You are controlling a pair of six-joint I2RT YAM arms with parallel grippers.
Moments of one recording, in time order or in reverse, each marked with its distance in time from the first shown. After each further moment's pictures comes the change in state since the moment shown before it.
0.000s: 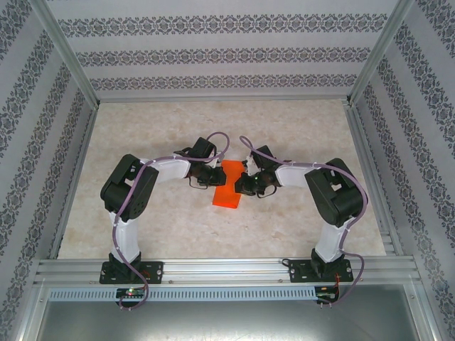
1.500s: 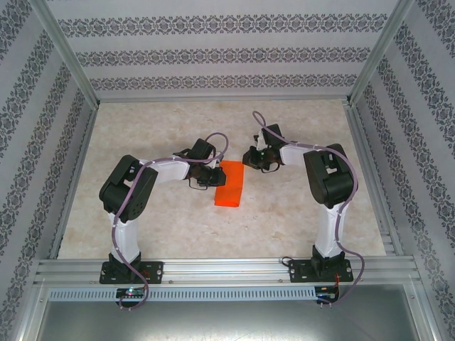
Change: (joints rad) left arm -0.001 -0.015 -0.034 0.043 -0.003 -0.025; right arm -0.188 0.207 0.290 0.032 0.076 0.009
